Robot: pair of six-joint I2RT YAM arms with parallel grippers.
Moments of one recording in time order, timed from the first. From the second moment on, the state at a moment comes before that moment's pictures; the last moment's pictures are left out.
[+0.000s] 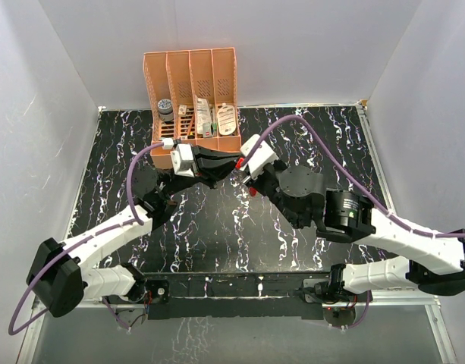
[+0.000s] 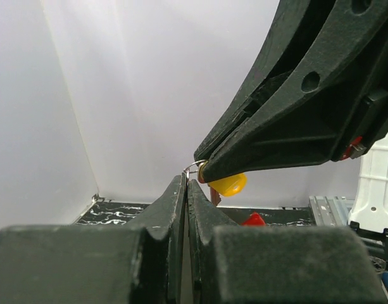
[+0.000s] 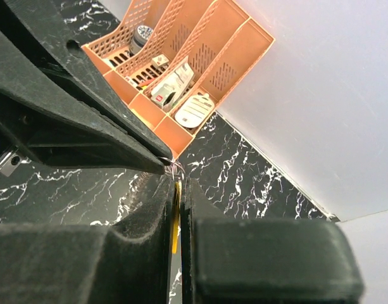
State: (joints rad) left arm -0.70 1.19 0.78 0.99 0.58 -0.19; right arm 1.27 1.13 1.44 -0.49 0.76 -0.36
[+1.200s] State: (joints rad) left arm -0.68 1.34 0.92 1.06 0.63 -0.41; right arm 1.25 1.03 1.39 -0.47 0.94 -0.39
